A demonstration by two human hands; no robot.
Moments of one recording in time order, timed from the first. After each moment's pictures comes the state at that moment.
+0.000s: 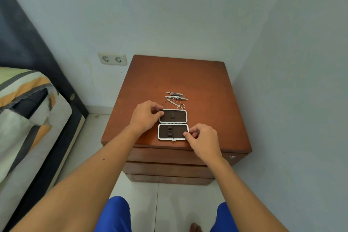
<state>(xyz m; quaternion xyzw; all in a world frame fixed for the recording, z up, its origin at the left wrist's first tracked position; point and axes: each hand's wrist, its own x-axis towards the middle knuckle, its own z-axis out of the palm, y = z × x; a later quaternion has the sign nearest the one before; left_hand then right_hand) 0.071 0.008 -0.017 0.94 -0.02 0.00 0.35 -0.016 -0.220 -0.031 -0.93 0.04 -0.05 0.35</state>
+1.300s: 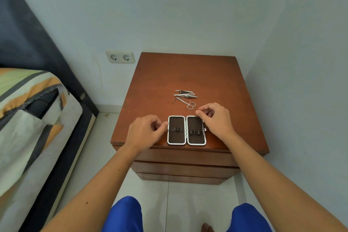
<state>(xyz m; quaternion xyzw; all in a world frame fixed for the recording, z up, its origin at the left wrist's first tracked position) 0.010 0.035 -0.025 0.94 -0.06 0.08 0.31 0.055 -0.239 -0.031 -0.90 -0.01 -0.07 0.42</state>
